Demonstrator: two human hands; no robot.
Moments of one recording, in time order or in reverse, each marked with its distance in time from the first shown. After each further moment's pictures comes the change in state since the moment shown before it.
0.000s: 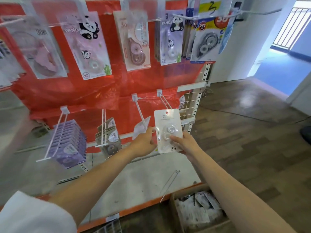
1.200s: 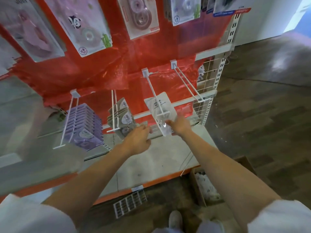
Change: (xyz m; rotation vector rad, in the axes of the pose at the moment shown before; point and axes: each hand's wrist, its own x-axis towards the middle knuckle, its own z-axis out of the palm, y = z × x) left_hand -0.014 -0.079 0.000 0.523 -0.072 -0.003; right_hand 0.060 0.034 0.071 -0.588 0.078 0.099
